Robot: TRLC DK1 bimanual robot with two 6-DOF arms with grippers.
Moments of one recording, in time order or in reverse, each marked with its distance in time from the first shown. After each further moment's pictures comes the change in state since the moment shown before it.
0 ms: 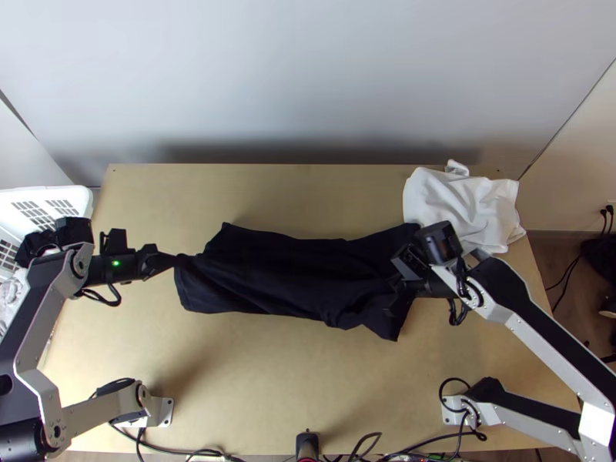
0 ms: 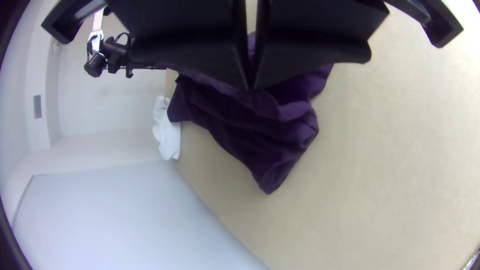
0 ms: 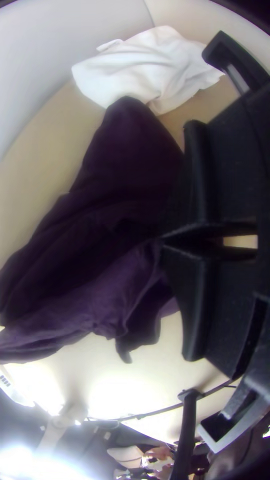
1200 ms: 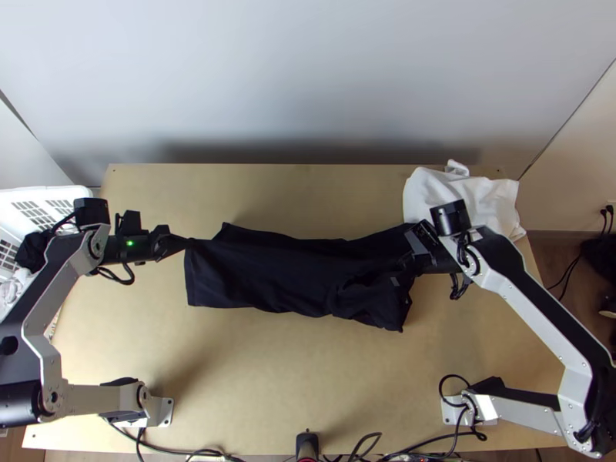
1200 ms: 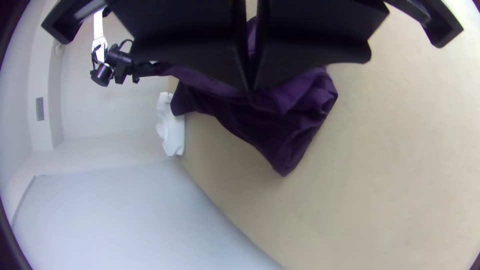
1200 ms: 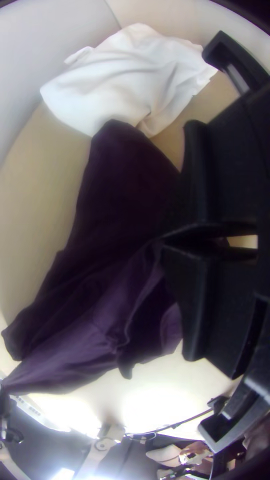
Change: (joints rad) left arm -0.089 0.164 0.093 0.156 0.002 -0.095; right arm -0.190 0.151 0.051 0.069 -0.026 0.003
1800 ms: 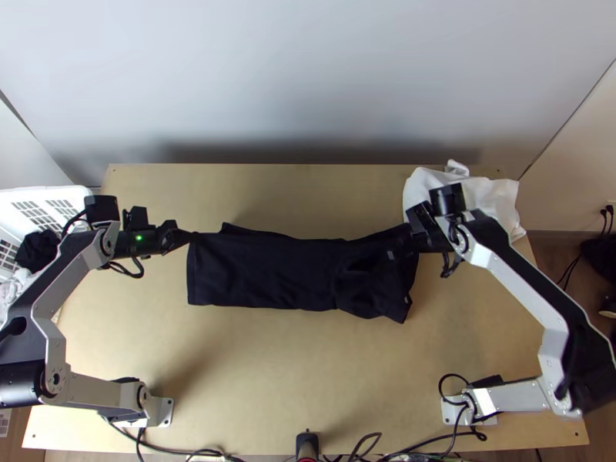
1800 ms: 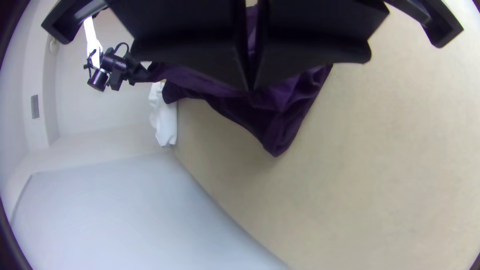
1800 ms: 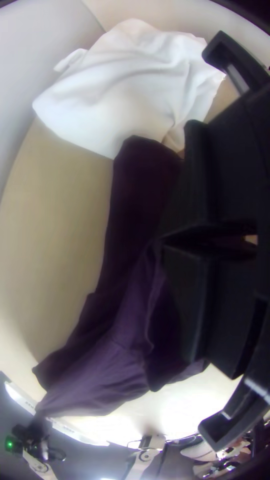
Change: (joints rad) left arm -0.032 0.081 -0.006 0.173 -0.046 -0.063; right arm -0.077 0.183 0.077 0.147 0.000 0.071
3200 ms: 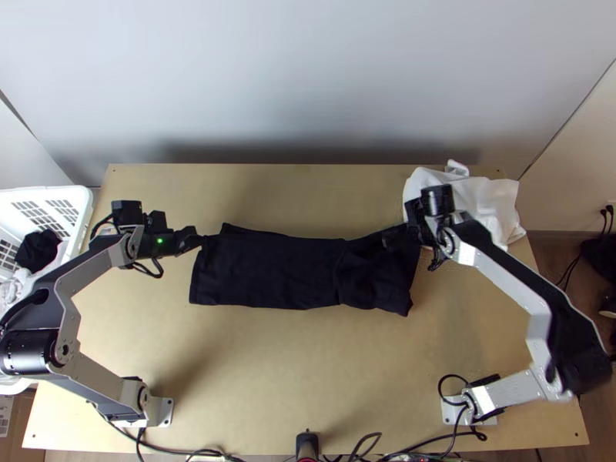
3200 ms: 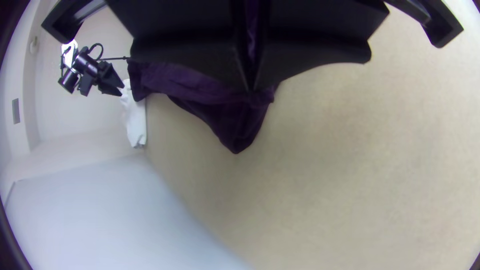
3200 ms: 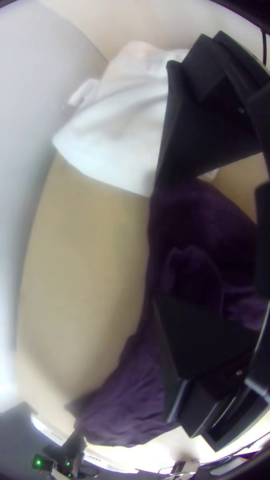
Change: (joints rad) left arm -0.069 0.144 -0.048 0.209 -0.132 -0.008; right arm 0.021 0.051 -0.043 0.252 0.185 0.076
